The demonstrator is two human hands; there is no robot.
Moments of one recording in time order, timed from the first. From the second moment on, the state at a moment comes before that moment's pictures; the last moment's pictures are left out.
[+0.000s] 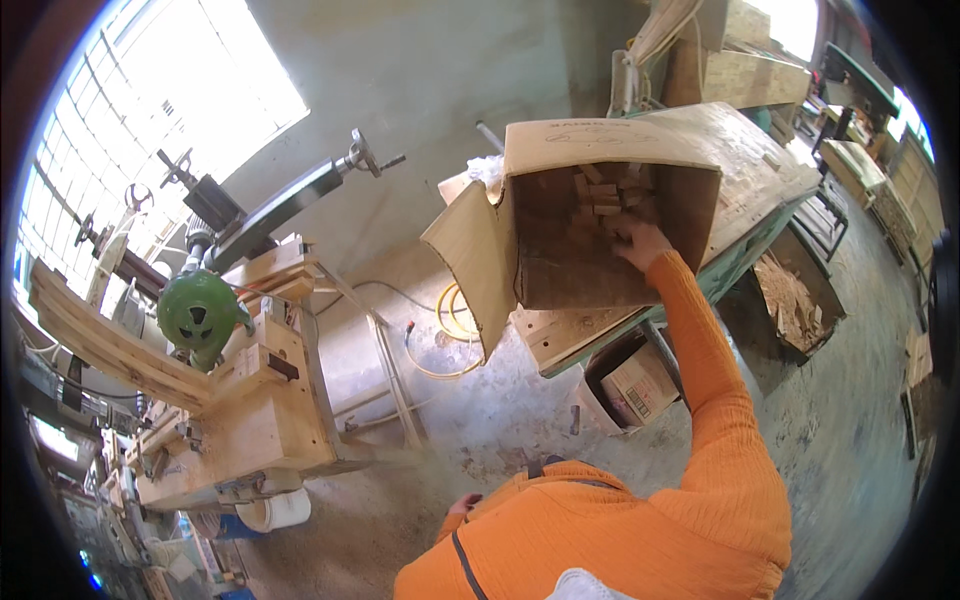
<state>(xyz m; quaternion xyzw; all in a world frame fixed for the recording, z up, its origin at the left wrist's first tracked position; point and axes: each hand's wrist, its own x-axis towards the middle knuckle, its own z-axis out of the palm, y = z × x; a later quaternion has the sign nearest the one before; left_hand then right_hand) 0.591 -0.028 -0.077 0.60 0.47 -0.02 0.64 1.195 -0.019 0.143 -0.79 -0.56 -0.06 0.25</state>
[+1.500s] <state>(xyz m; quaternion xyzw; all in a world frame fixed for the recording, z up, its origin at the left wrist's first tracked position) 0.588 -0.125 -0.065 0.50 0.71 0.02 0.49 1.227 0.100 0.077 -0.65 -0.43 0.26 0.57</state>
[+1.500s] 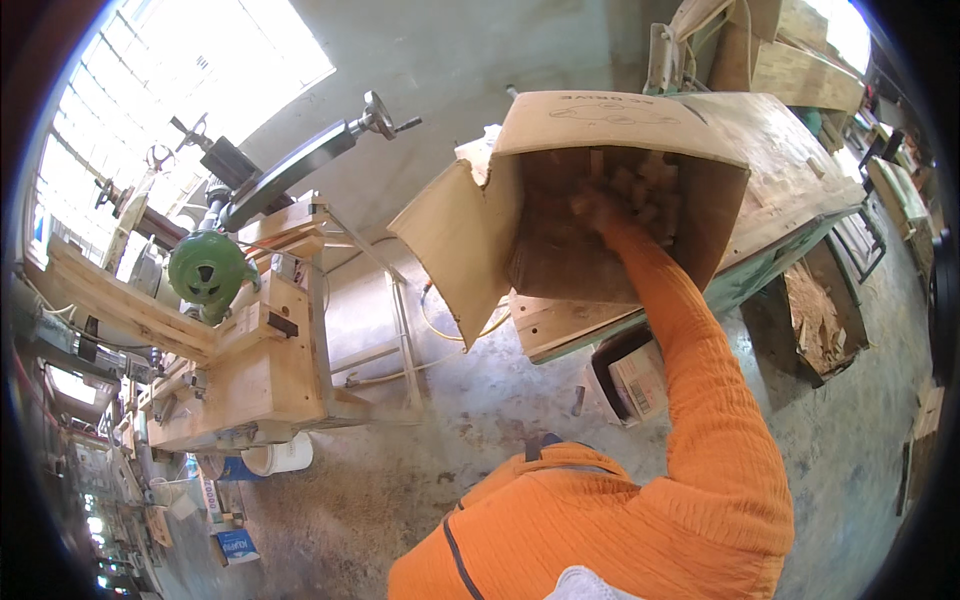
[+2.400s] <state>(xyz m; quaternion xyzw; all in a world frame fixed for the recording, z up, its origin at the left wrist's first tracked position) 0.732 -0.047 0.090 0.54 0.39 0.14 0.73 0.954 -0.061 0.108 -0.29 -0.22 0.80 0.49</state>
